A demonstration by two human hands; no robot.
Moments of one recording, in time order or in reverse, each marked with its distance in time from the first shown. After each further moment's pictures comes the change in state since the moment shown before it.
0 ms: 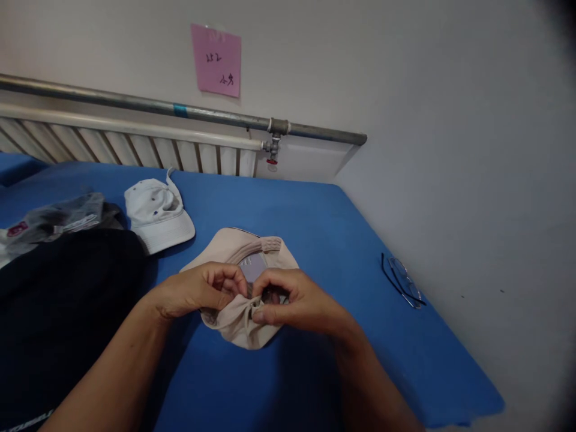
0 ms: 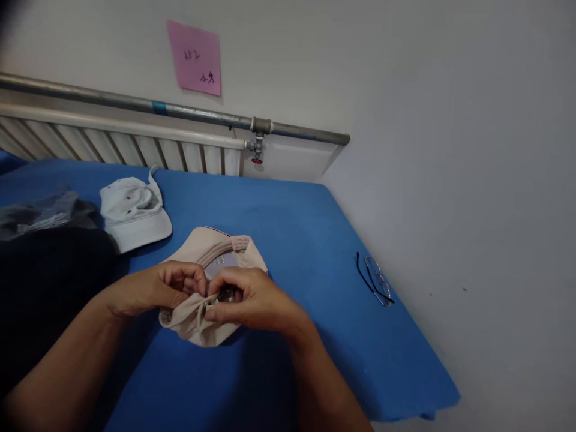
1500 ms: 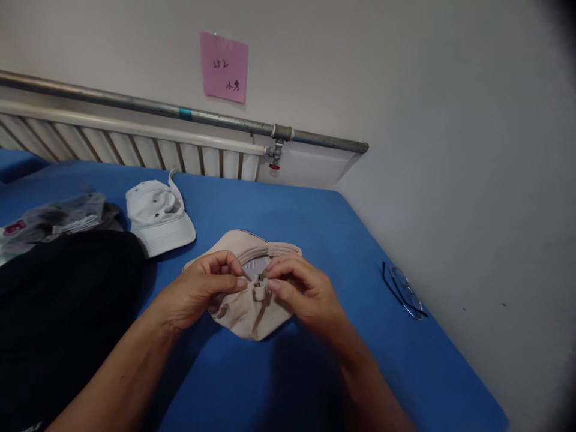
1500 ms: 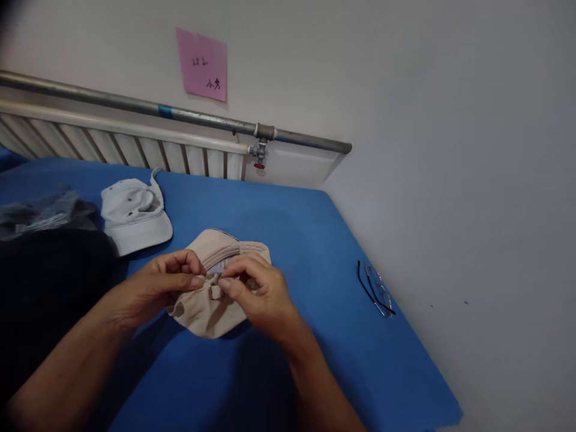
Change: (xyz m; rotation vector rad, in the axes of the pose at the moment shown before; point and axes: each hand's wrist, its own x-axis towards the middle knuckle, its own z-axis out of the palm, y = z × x) left_hand 0.001 0.011 0.022 -0.197 0.431 0.158; right_hand 0.004 0.002 0.002 -0.209 0.462 -0.358
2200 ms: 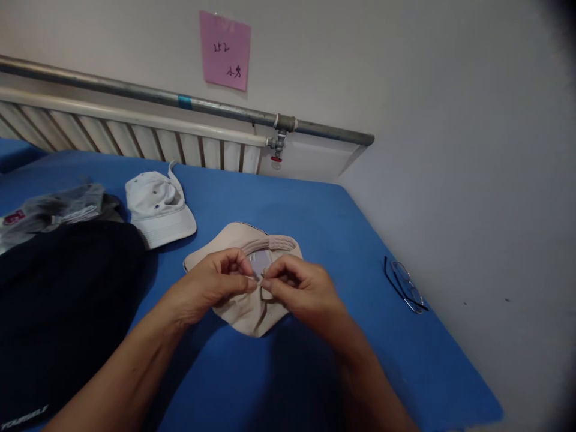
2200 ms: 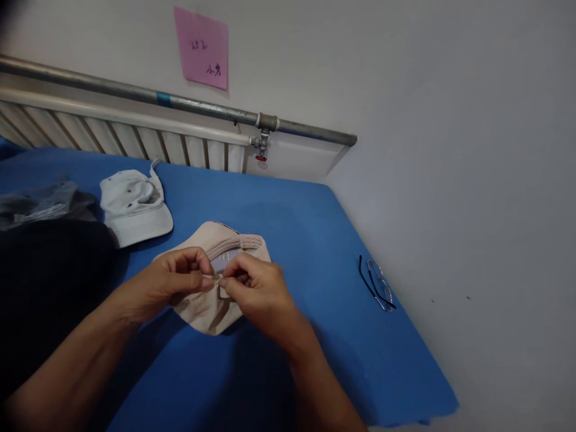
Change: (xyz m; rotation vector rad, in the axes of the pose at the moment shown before) left_hand 0.002 -0.004 0.009 0.146 -0.033 0.003; right_hand -0.003 -0.009 0.006 0.068 -0.068 0.374
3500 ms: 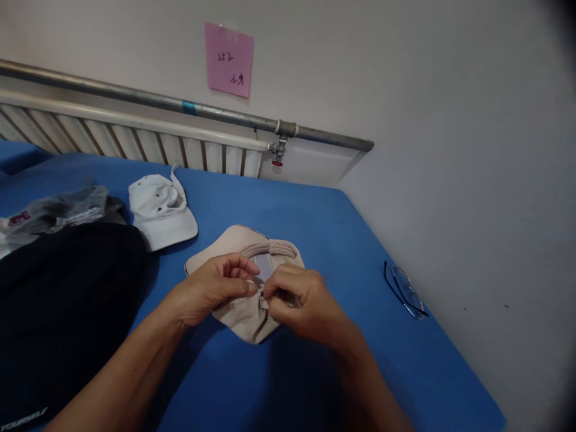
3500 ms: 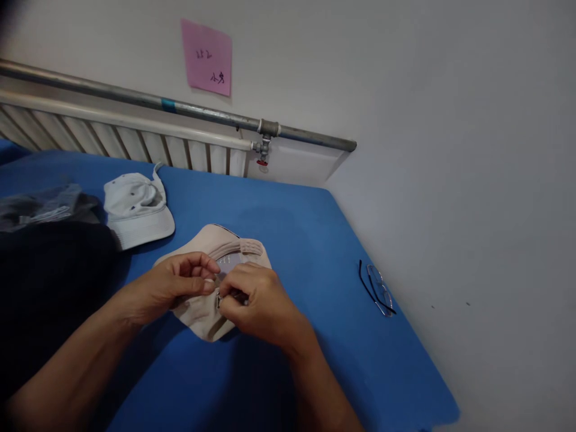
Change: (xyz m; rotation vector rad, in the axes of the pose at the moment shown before) left_hand 0.004 -0.009 -0.007 -0.125 -0.060 -0.005; right_hand 0.000 -0.002 -0.005 -0.333 -0.068 -0.422
